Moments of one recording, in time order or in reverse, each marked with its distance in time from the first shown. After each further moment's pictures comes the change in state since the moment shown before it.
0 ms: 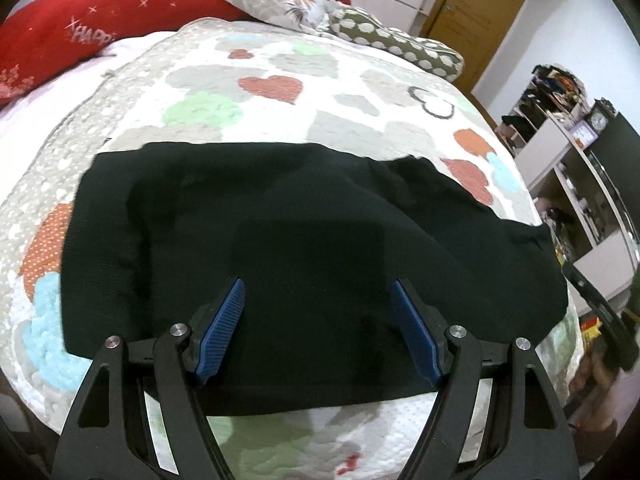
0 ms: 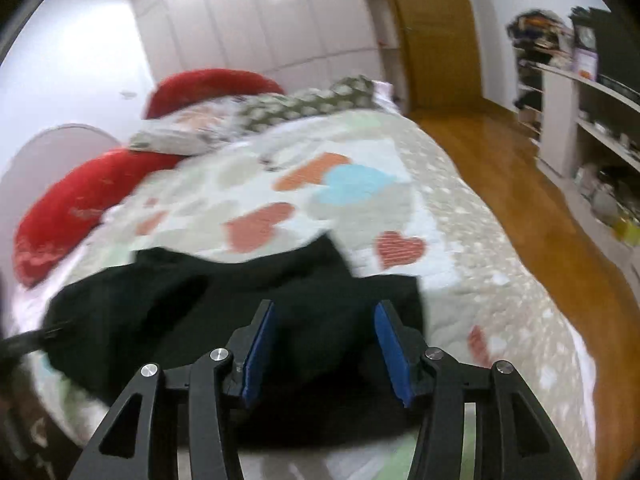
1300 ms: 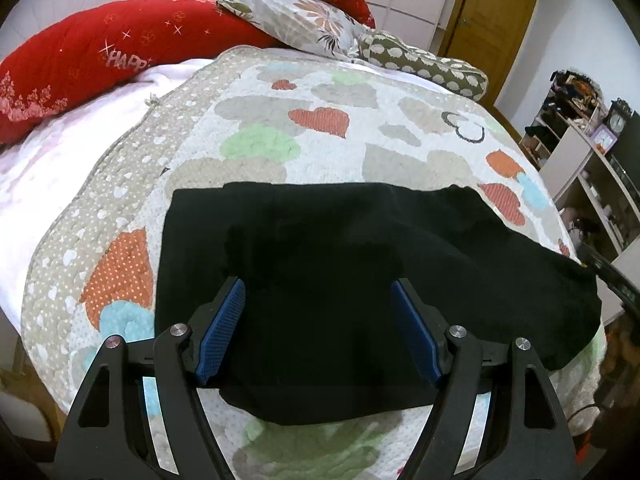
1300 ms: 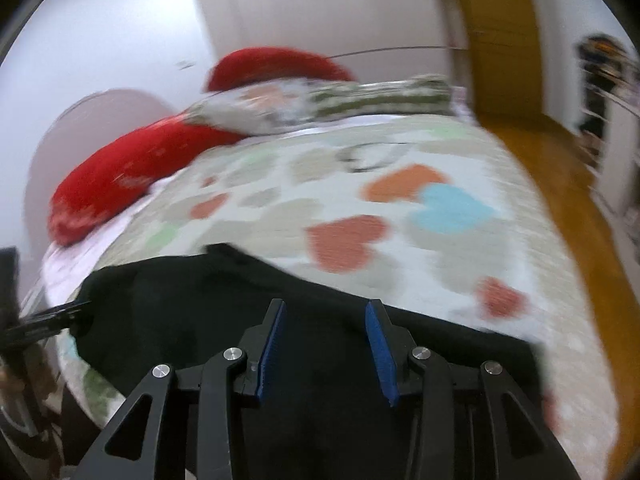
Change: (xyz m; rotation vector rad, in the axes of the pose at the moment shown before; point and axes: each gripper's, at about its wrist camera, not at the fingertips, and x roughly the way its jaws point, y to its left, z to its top) left arm -0.023 0.029 0.007 0.026 -0.075 0.108; right arm 0.025 0.065 0.037 -0.180 0.045 0.225
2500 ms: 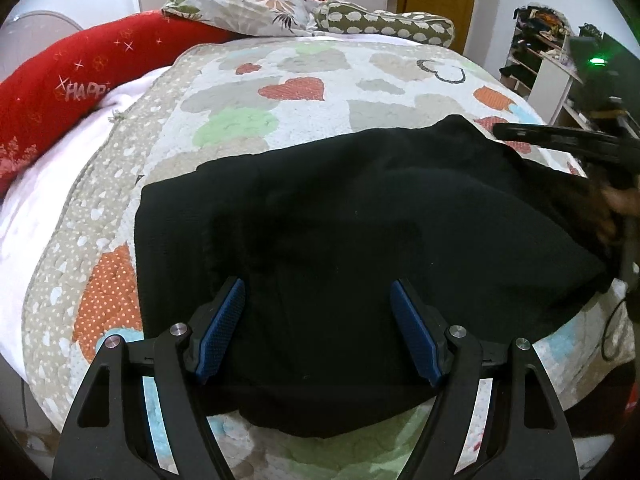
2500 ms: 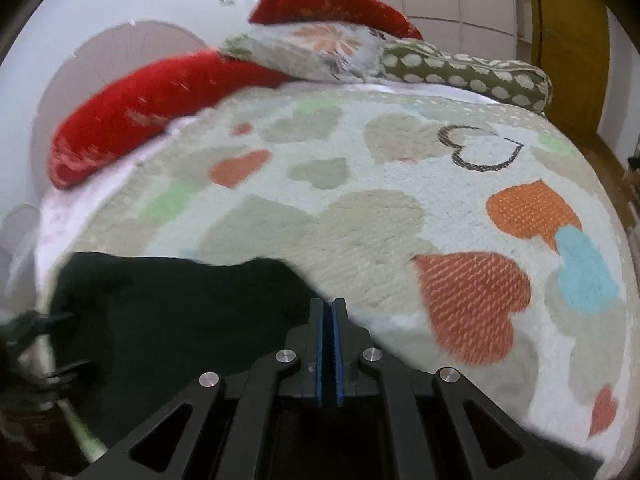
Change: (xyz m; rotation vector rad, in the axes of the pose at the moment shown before) left arm 0.031 0.003 -0.016 0.231 0.047 0.005; right arm 0.106 0.067 0.044 -0.142 0.160 0.054
